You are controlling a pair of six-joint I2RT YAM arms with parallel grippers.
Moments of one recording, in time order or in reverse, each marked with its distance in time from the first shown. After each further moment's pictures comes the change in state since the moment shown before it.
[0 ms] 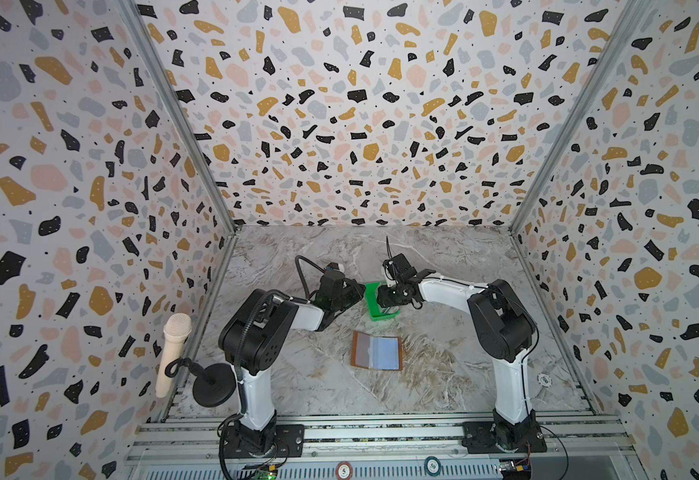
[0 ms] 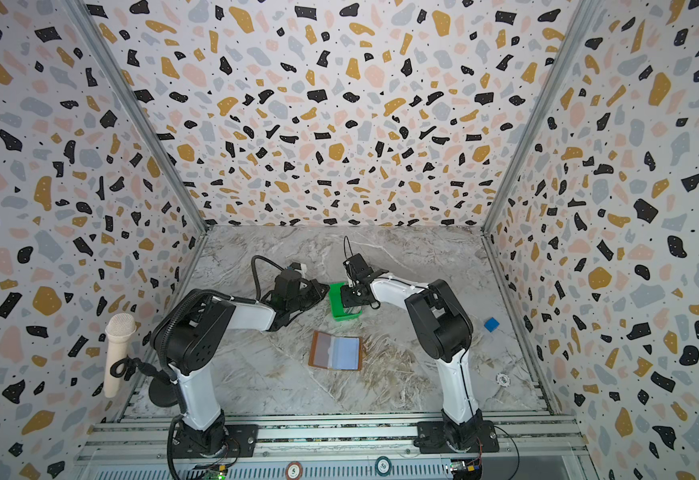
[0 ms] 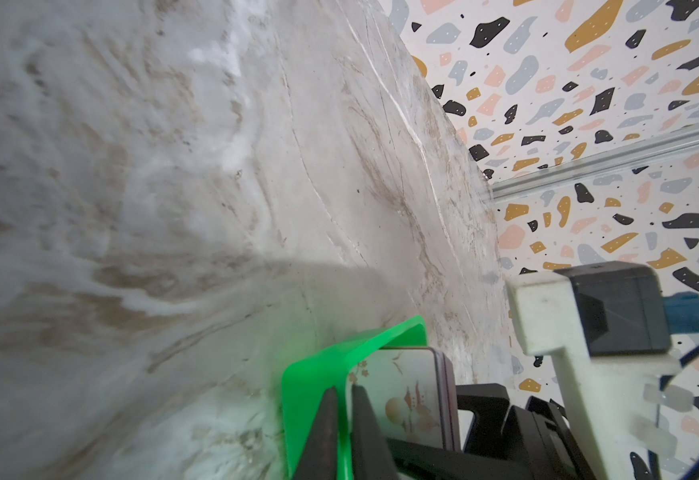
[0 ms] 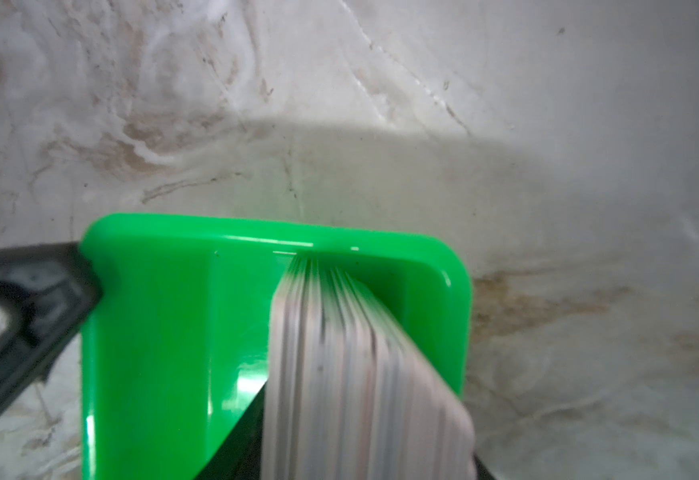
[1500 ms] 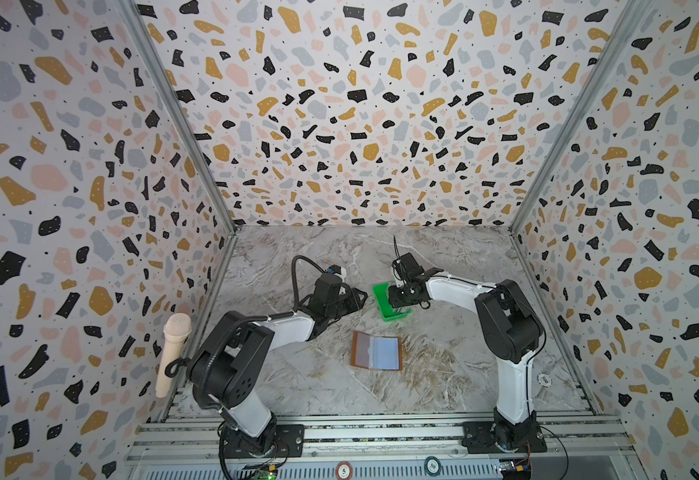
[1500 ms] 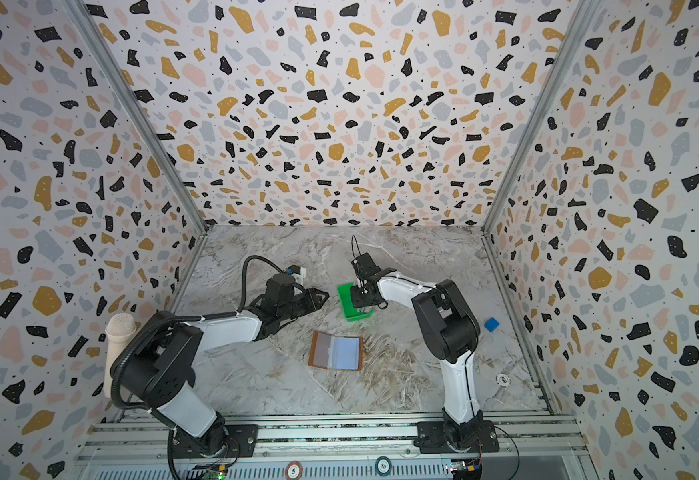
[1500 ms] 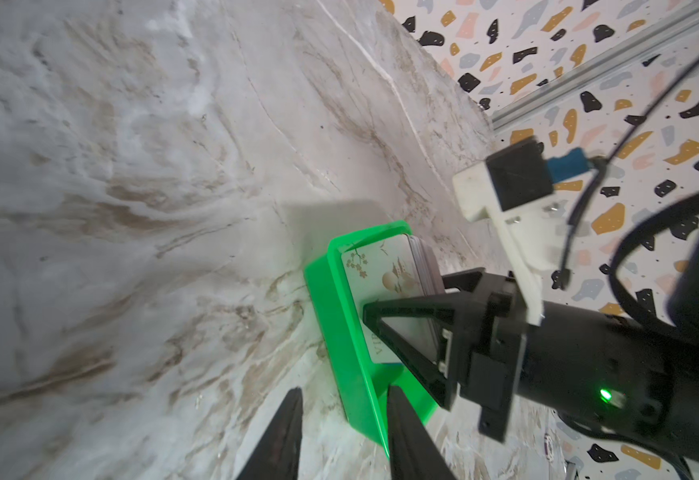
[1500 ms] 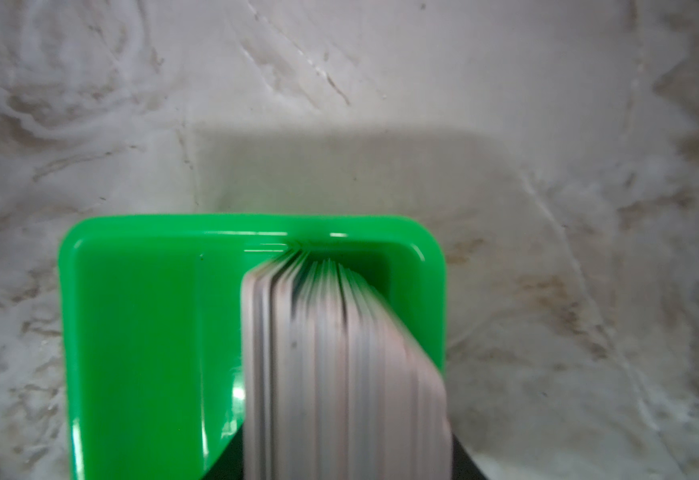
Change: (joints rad) left arm -0.025 -0.218 -0.086 -0.198 0.020 0.191; right arm -0.039 -0.042 -0.040 -0.054 0.065 -0.052
